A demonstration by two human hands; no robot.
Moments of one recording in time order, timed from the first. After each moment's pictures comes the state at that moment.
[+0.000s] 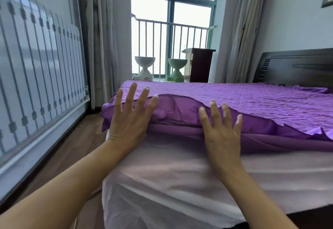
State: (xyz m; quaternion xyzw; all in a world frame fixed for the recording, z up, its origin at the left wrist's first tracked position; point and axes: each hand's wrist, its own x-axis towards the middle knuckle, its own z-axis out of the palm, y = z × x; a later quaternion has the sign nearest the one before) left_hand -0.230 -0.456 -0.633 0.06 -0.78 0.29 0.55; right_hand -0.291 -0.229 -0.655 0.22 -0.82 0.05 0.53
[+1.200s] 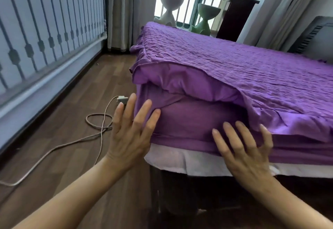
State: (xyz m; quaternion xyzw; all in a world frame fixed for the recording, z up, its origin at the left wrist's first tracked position) left_hand -0.116 -0.494 -0.806 0.06 -0.79 0.19 0.59; right_hand -0.220 -0.230 -0.769 0.42 -0.67 -0.13 0.60
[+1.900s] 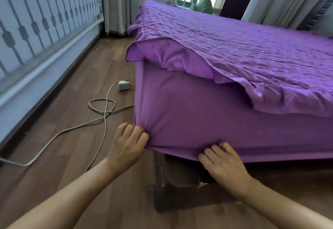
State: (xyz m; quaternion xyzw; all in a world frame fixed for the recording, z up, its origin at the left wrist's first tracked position) left_hand -0.091 -0.497 -0.887 -0.03 -0.87 0.13 0.48; right_hand -0.187 -0.223 -0.839 0.56 -0.74 -0.10 0.35
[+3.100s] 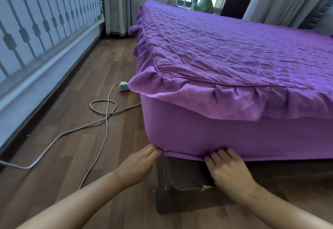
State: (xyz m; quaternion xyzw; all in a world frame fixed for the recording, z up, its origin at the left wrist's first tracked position) left_hand -0.088 -0.488 -0.928 -0.14 -0.96 -0.11 0.20; right_hand -0.183 -0.220 -0.848 0.51 -0.80 -0.17 0.25
